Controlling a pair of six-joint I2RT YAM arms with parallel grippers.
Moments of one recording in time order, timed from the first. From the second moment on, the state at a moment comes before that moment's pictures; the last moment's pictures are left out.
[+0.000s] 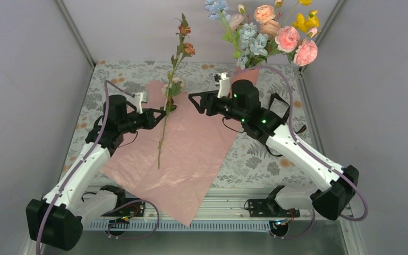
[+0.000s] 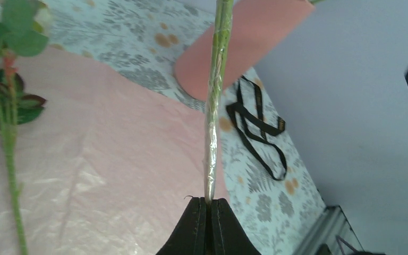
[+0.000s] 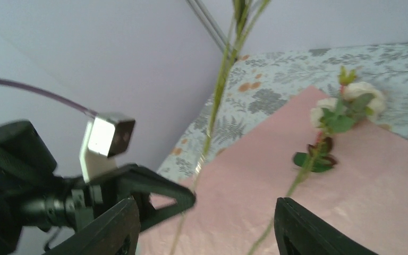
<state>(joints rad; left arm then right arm) -0.26 1.01 0.82 -0.28 0.57 -0.50 0.73 1.25 1.21 -0.24 -0.22 0.58</state>
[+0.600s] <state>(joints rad) -0.26 0.84 0.79 -0.34 0.74 -0.45 0.85 1.51 1.42 -0.17 -0.18 0.63</state>
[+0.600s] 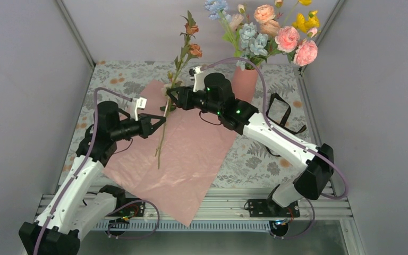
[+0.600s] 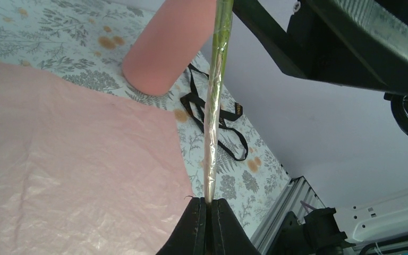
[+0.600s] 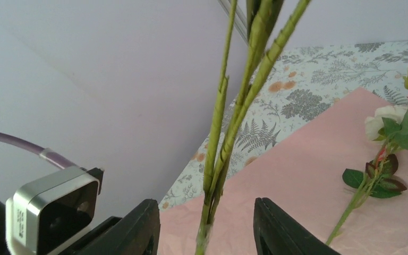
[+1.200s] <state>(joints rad) -0.26 0.80 0.79 -0.38 0.79 -0.43 0.88 1.53 1.48 -0.18 -0.11 0.64</state>
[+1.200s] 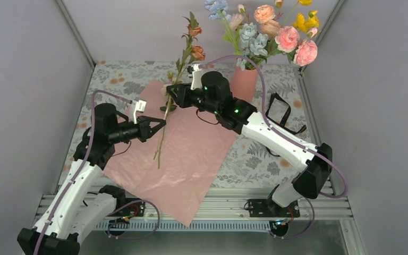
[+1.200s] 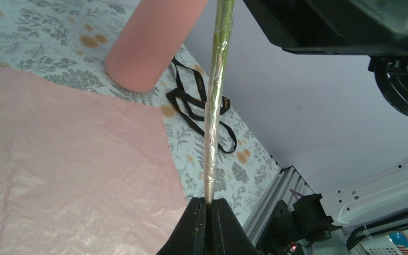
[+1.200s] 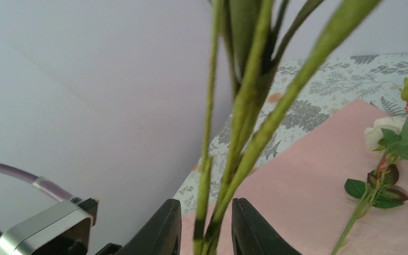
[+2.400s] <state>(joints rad) -0.26 0.75 0.82 -0.53 0.56 -0.27 0.94 1.33 1.49 -0.20 0.49 0.17</state>
